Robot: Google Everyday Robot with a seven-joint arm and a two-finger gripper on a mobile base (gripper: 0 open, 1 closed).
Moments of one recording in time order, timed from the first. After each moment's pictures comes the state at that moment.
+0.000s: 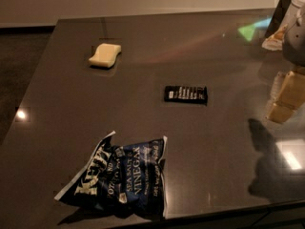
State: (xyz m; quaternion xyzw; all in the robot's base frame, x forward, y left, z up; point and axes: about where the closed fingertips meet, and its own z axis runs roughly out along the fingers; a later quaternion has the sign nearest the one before) arm 0.438 -0.216 0.977 -0.60 0.78 -0.04 0.16
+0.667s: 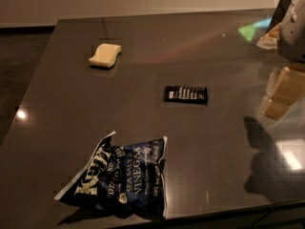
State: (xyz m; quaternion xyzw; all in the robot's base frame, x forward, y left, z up) arm 0.444 -0.211 0.977 -0.61 0.78 -0.02 0.16
